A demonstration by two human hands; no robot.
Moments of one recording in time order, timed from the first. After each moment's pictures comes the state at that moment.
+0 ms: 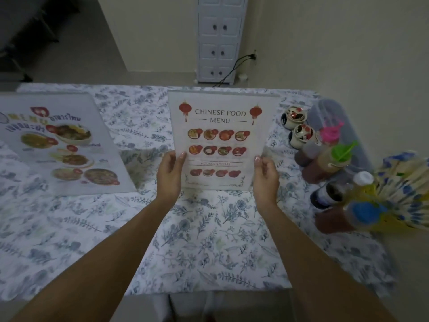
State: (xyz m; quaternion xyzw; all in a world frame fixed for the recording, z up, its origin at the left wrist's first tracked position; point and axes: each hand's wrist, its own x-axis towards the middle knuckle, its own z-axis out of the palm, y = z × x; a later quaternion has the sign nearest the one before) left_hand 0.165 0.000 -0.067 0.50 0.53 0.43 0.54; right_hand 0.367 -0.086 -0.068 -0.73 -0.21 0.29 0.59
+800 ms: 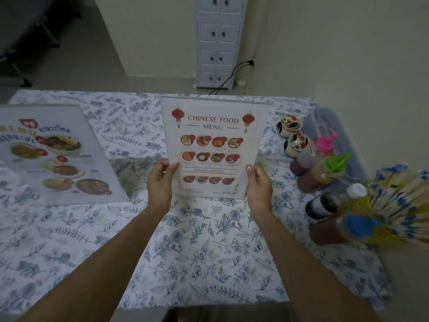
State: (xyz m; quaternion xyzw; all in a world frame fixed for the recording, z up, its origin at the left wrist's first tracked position) left_hand 0.170 0.006 -0.064 0.44 0.51 0.47 0.57; right_hand 0.377 -0.077 -0.072 -0.71 -0.22 0.34 0.58
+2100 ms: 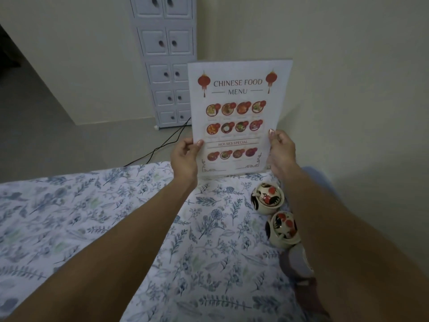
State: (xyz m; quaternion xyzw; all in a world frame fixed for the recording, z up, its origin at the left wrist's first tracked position) left_hand 0.475 0.263 -0.055 0.43 0.43 0.47 0.64; right_hand 0.672 0.177 -0.042 -0.69 -0.15 0.27 0.65
